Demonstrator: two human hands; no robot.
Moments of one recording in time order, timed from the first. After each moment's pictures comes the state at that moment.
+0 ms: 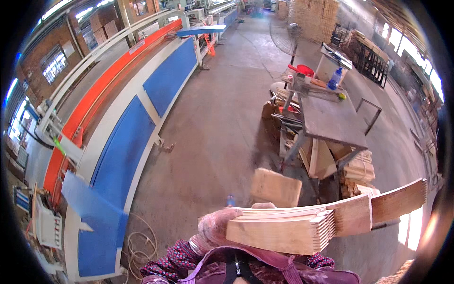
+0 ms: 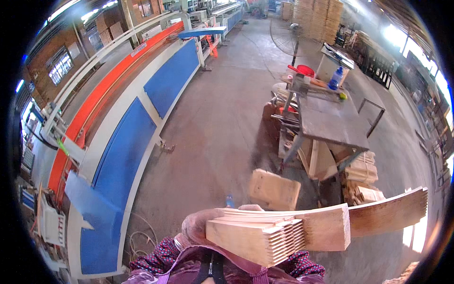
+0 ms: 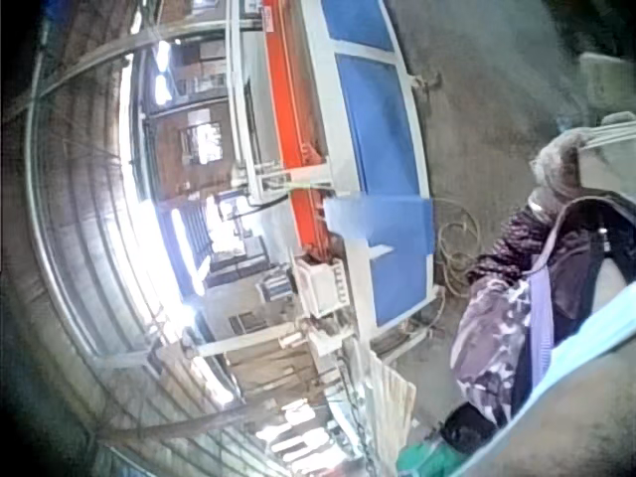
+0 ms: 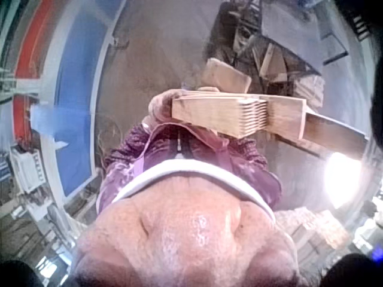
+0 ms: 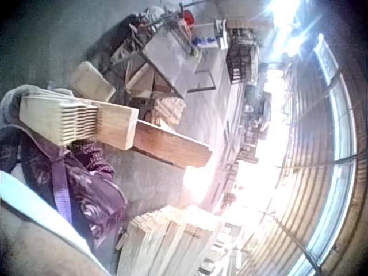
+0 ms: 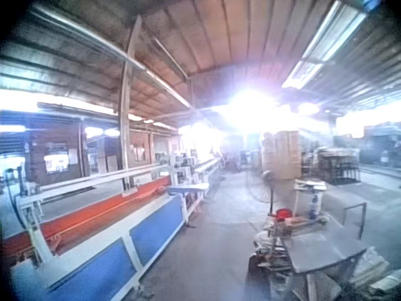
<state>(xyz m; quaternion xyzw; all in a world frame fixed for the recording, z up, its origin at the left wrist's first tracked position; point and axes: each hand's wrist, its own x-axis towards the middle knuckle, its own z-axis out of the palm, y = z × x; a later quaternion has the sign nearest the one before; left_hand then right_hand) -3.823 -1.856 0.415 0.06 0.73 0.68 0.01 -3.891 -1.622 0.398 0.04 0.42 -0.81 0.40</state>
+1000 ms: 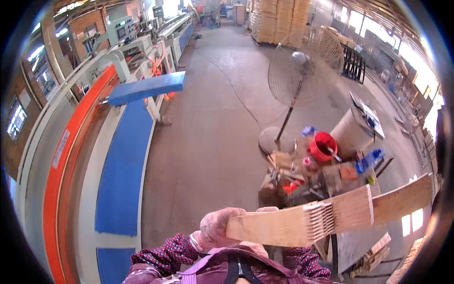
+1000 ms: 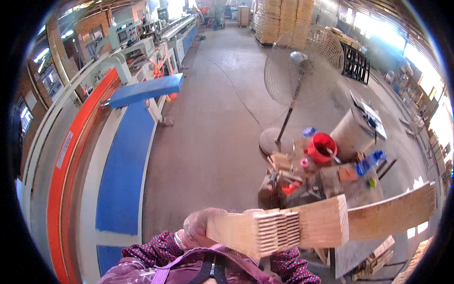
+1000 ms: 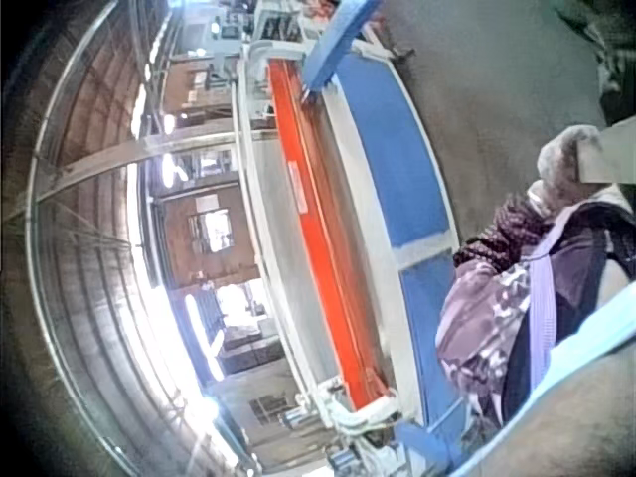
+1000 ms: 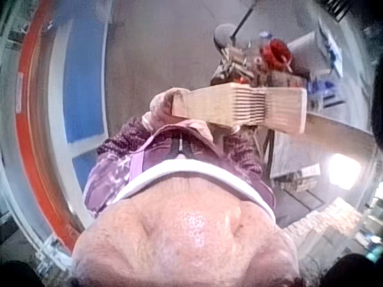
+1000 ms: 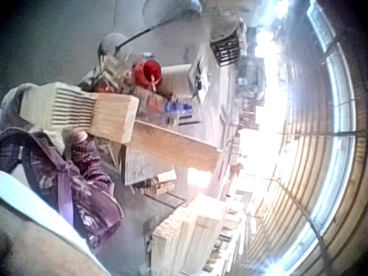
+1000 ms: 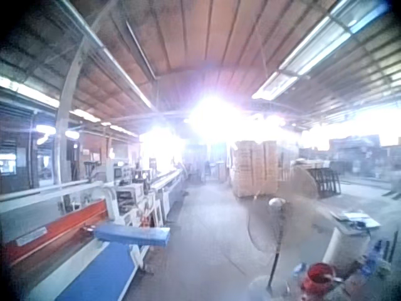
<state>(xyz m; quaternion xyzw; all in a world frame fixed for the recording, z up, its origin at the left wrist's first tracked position) -4.755 -2.119 0.425 0.32 0.81 0.49 -0.09 -4.751 -1.820 0.251 0.19 0.06 -0.92 0.33</state>
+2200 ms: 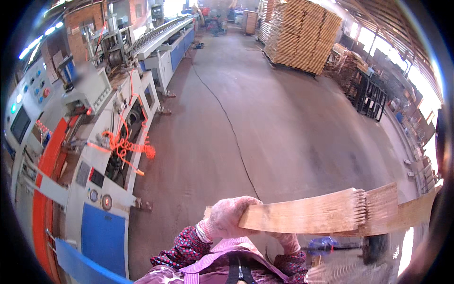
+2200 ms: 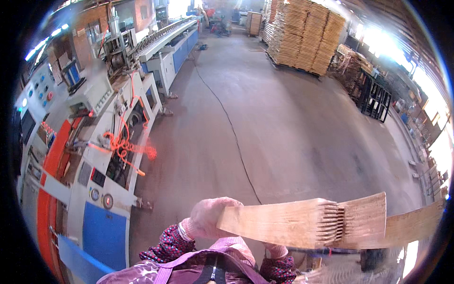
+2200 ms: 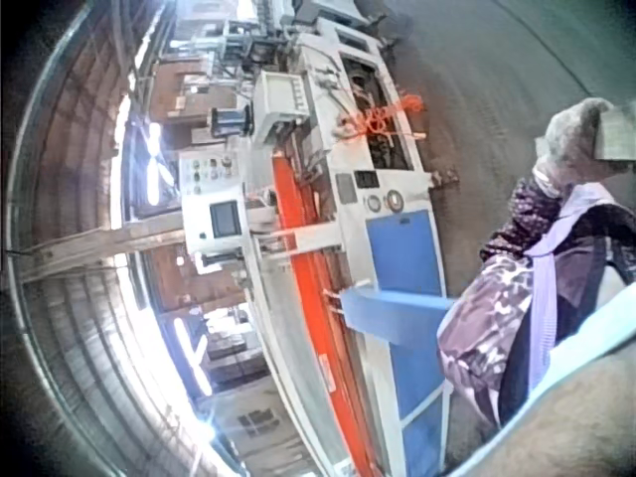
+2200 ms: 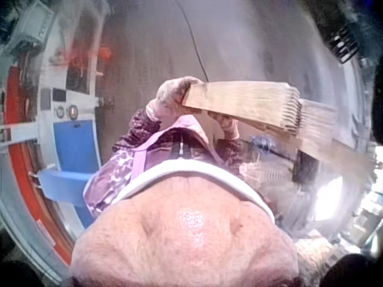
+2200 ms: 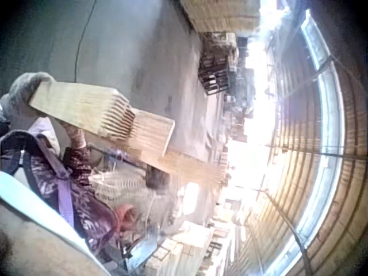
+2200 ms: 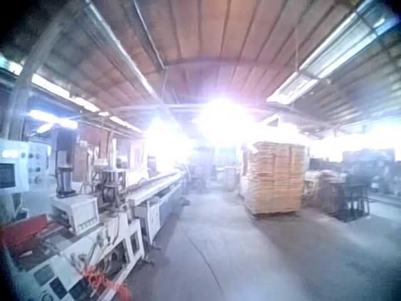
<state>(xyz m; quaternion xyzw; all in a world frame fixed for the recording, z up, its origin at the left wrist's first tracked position) -5.870 -2.170 0.449 0.30 0.75 0.59 0.03 -5.804 -1.880 0.296 -0.12 0.90 -0.40 -0.08</state>
